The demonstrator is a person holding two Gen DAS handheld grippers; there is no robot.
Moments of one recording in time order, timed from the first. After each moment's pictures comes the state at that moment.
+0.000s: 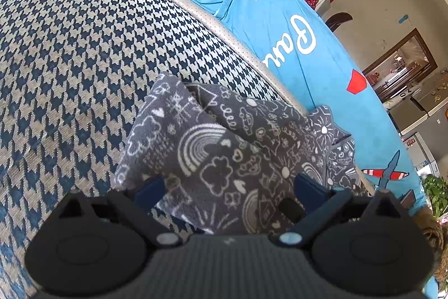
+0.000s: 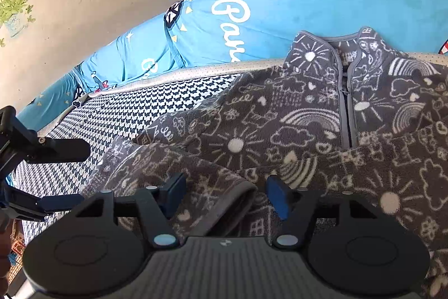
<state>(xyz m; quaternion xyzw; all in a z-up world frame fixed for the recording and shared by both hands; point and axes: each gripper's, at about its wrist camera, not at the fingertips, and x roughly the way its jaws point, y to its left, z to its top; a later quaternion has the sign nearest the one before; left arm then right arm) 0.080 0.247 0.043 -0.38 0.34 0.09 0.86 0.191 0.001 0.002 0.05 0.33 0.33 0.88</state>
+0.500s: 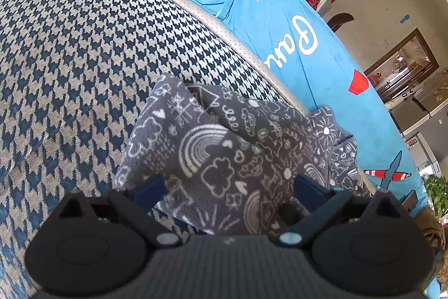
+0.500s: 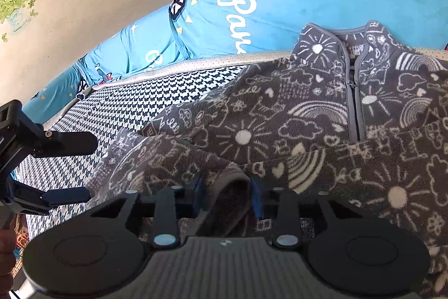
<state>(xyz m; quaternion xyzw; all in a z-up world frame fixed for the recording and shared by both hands) 0.081 0.248 0.042 -0.38 0.34 0.10 0.86 0.190 0.006 0.002 0.04 0.35 0.34 0.87</state>
